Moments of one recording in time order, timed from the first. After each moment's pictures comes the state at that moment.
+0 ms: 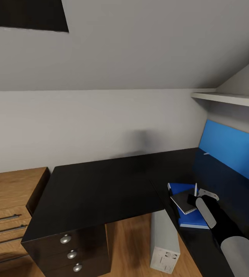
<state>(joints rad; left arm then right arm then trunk) 0.23 0.01 -0.11 -0.97 0.32 -0.08 0.28 -0.64 -0.22 0.04 -0.85 -0.59 0.55 -0.46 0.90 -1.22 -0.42</state>
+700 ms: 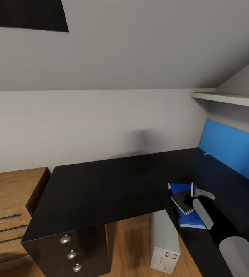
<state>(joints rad) 0.23 0.01 -0.11 -0.97 0.32 -0.08 0.28 -0.64 -0.21 0.10 -0.85 -0.59 0.55 -0.45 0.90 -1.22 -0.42</state>
